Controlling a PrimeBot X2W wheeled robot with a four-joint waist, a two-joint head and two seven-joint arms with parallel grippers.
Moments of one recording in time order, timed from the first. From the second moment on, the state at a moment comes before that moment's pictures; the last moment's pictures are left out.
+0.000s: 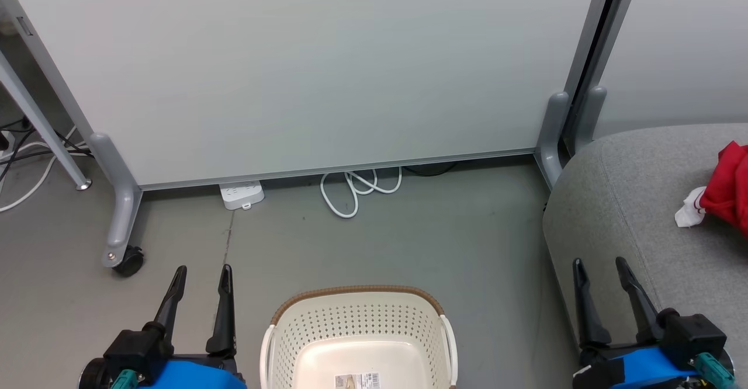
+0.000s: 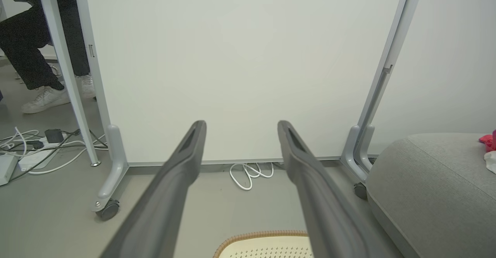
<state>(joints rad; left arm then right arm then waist) -0.08 0.06 -0.08 0.24 -0.20 -0.06 -0.26 -0.03 -0.09 -0.01 0.23 0.15 0.13 -0.26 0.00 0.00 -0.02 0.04</state>
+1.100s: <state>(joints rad) -0.04 0.04 -0.04 0.30 -0.39 -0.09 -0.20 0.00 -0.07 -0.02 0.29 0.36 0.13 -0.21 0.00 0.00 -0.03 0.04</state>
